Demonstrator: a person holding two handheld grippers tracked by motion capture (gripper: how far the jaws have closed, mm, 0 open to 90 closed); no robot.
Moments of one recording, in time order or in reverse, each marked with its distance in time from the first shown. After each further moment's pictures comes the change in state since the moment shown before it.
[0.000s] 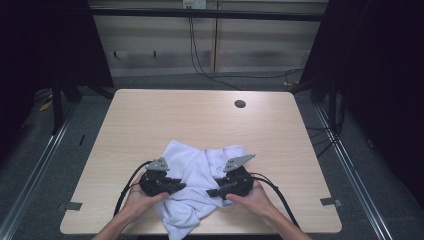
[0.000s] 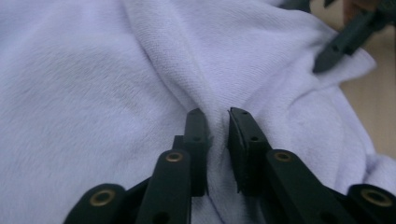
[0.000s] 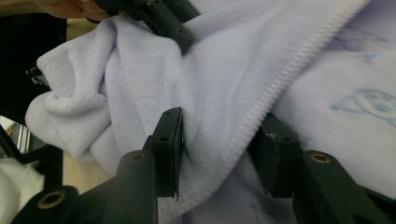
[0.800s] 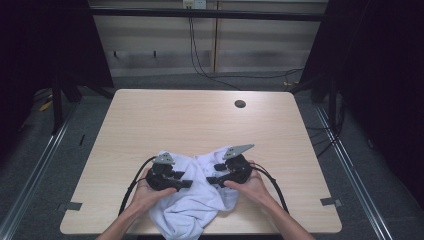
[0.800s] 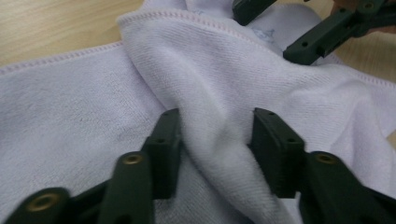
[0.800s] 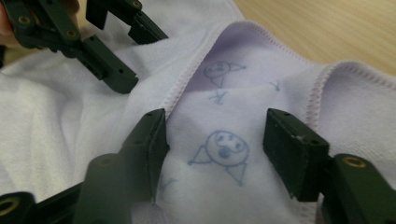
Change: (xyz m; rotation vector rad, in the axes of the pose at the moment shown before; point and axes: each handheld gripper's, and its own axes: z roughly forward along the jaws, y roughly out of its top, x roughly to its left) left arm 0.009 0.016 0.020 -0.008 0.022 -0.047; right arm -0.029 0.016 0.007 -0.018 -0.119 0.004
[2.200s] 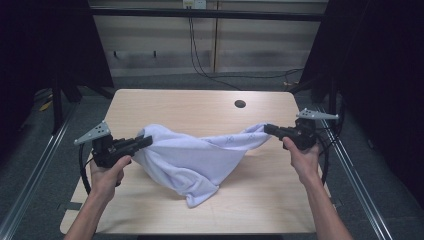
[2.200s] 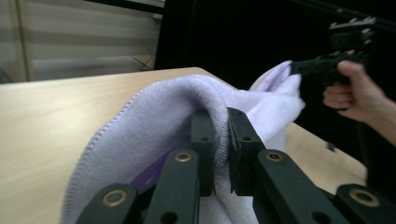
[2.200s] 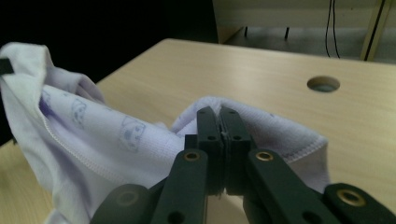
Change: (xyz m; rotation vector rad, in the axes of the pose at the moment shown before) left arm 0.019 0.037 -0.147 -0.527 0.117 -0.045; right arm -0.066 0.020 -0.174 -0.389 -0.251 0.243
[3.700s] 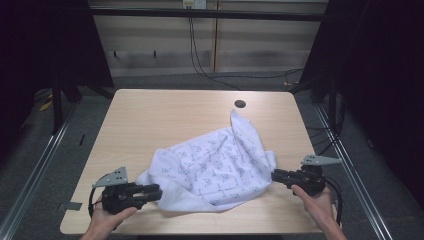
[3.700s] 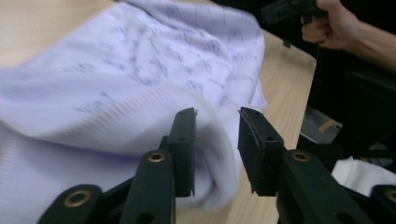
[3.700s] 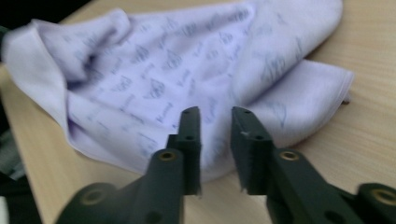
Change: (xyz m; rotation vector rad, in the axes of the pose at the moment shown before) left arm -0.036 -0.084 -0.020 0.248 -0.162 0.019; right arm 0.009 -0.108 -0.046 0.172 0.026 0.020
